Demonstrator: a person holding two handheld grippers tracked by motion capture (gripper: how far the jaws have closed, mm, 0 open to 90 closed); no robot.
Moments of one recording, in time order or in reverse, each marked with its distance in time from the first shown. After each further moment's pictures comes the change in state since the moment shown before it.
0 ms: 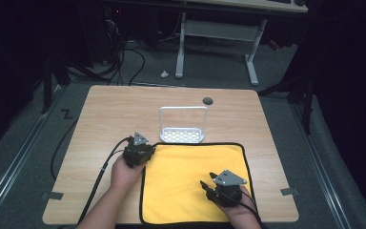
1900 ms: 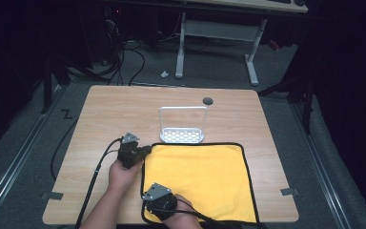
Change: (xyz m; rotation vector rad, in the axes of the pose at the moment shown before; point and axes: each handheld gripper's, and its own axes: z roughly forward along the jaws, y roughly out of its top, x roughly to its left) left arm 0.019 -0.009 -0.008 -0.059 -0.113 -0.182; right arm 0.148 0.051 0.082 0.063 0.246 -0.206
